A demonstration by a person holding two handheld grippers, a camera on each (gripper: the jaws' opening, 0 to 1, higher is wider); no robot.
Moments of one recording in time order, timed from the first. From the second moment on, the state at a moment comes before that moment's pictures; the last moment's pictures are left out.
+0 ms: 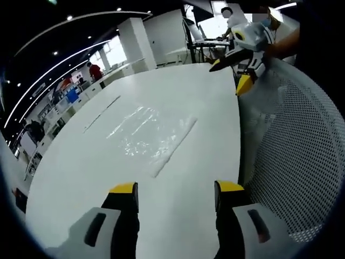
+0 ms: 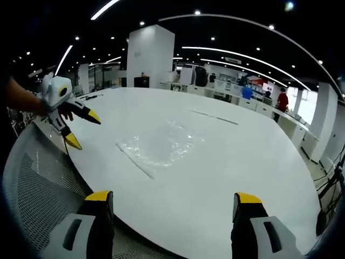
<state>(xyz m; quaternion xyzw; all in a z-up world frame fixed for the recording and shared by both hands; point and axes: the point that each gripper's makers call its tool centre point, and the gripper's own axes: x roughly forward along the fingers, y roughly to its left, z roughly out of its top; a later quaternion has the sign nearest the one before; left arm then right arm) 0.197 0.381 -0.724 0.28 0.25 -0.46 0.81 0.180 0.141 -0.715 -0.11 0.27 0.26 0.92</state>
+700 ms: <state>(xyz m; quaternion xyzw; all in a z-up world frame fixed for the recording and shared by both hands) 0.222 0.368 -0.737 0.35 0.25 -0.49 0.75 0.177 0.144 -0.718 -0.12 0.28 0.27 0.91</state>
